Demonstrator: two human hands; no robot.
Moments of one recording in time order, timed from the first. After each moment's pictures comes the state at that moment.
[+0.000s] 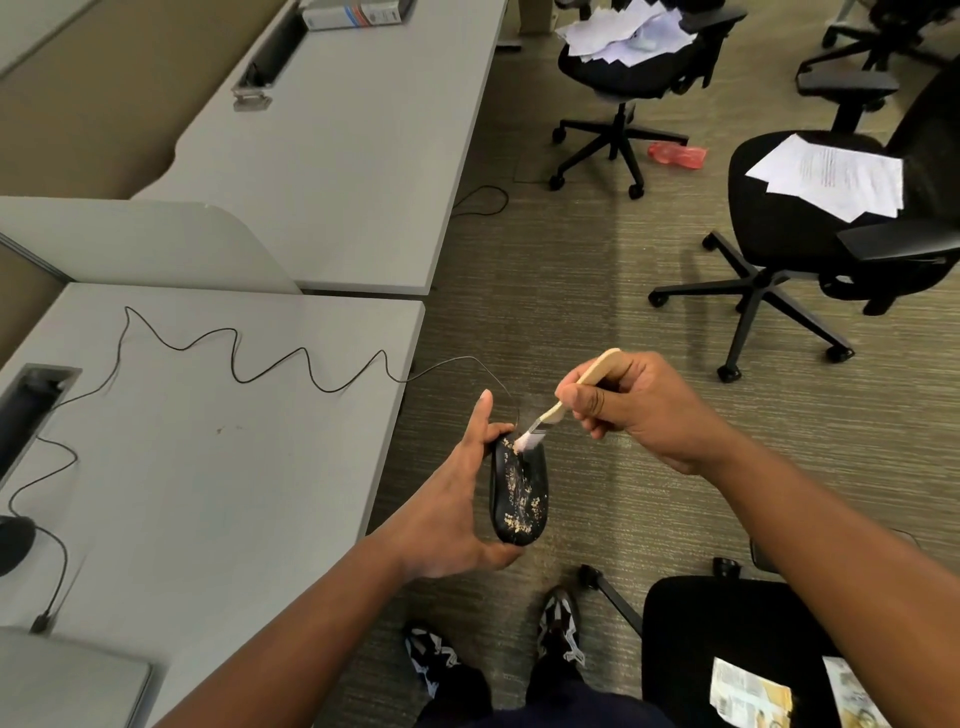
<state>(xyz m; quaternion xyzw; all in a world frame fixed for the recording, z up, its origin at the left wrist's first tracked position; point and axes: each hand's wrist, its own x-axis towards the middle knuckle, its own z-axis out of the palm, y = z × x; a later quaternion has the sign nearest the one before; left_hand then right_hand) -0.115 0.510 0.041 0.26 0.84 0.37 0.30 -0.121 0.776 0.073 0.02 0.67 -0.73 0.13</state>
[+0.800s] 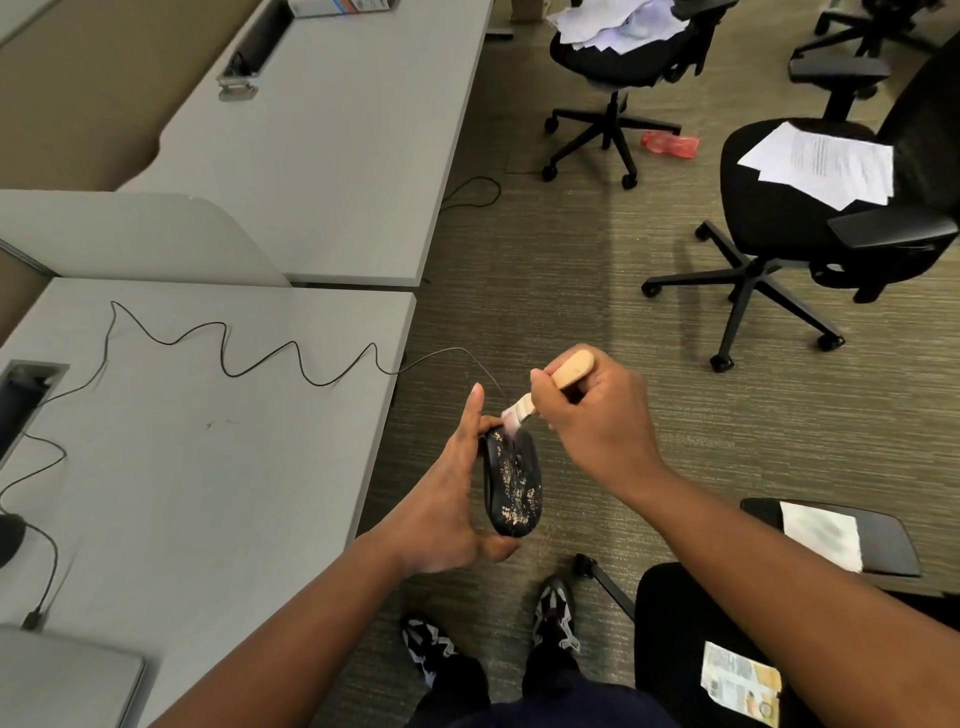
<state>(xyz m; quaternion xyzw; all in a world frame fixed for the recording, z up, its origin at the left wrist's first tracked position) -0.109 0.514 0.031 0.26 0.83 0.39 0.30 -0.104 0.724 0.067 0.10 0.81 -0.56 -0.13</state>
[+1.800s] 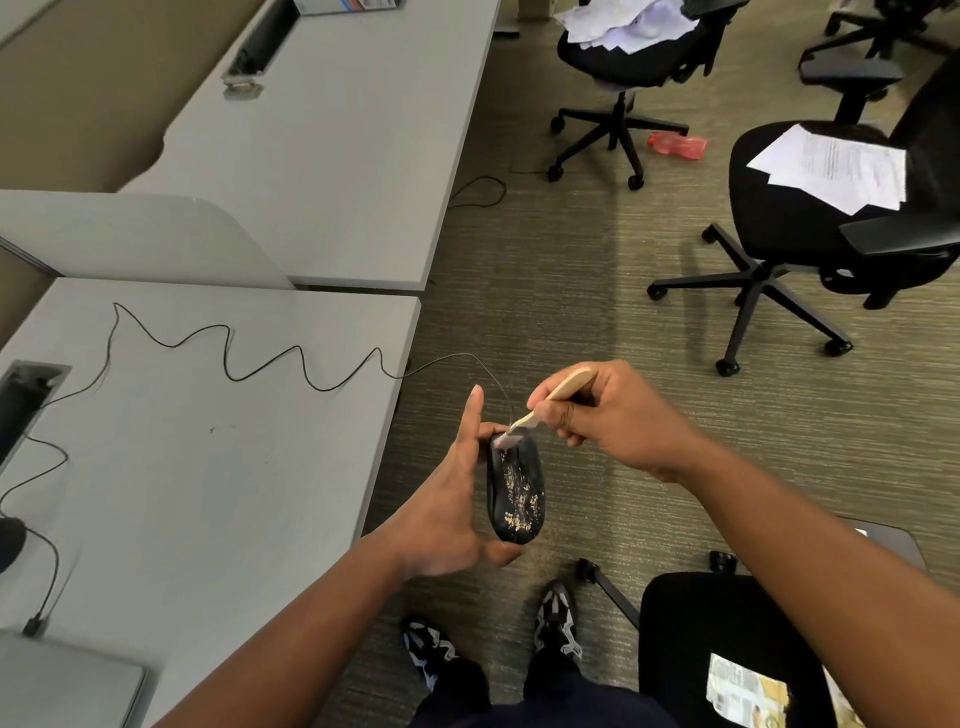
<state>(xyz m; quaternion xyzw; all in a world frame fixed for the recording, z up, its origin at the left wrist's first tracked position) -0.121 0.514 0.032 0.23 0.83 0.40 0.32 -0.125 0.757 0.077 0.02 0.75 -0.64 0.15</state>
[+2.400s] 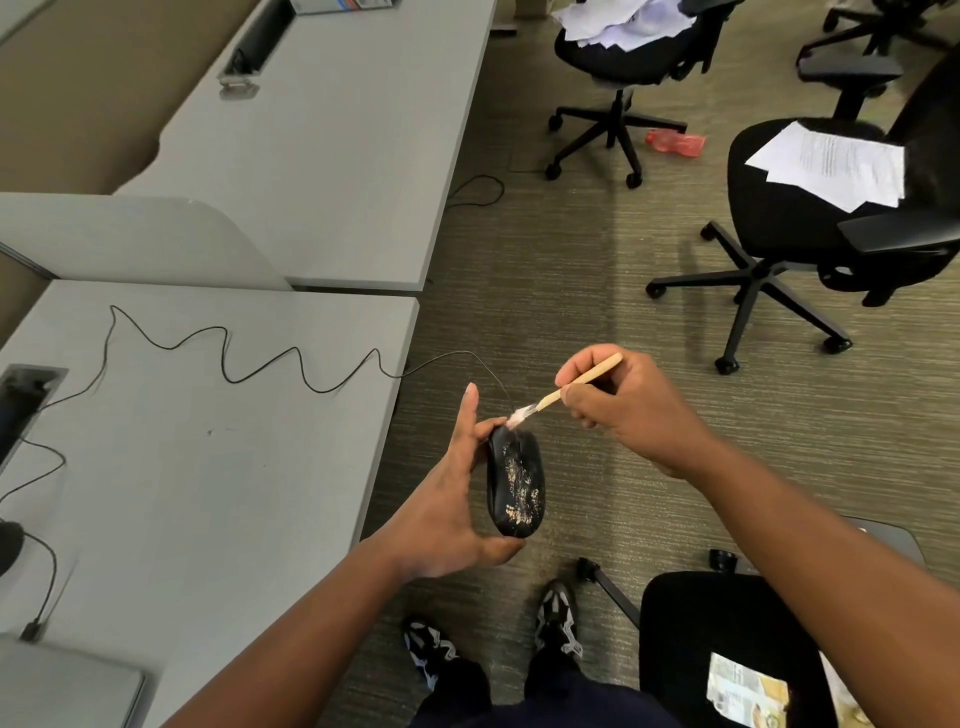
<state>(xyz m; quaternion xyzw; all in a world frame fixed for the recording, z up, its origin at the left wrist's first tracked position) -0.120 0.513 0.031 0.23 0.83 0.42 0.30 -0.127 0.769 0.074 0.09 0.74 -0.66 0.10</state>
